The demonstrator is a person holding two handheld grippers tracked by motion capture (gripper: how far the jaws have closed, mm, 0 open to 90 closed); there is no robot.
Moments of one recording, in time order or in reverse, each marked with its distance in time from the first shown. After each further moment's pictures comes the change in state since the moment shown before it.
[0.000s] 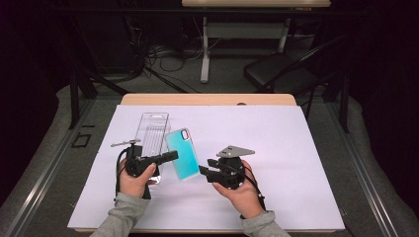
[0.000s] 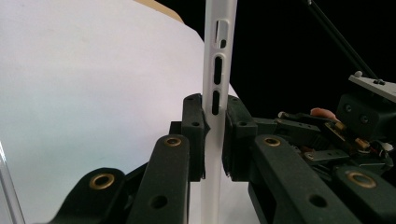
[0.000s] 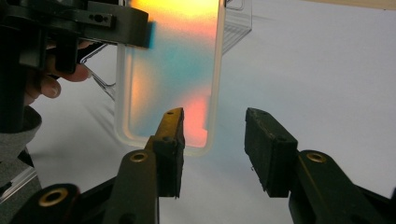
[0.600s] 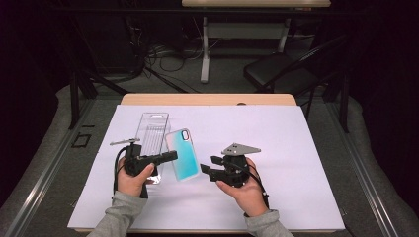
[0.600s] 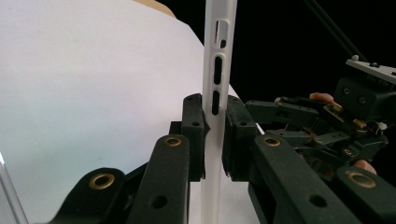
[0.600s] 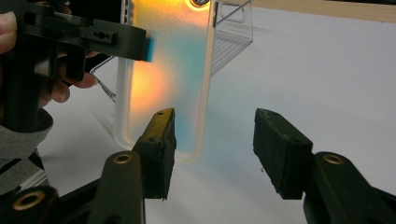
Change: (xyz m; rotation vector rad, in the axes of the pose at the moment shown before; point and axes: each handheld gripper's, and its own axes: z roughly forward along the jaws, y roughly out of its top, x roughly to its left) left arm 0.001 0.004 -0.003 0.032 -0.028 0.033; right arm -0.008 0.004 -0.010 -0.038 0.033 -0.004
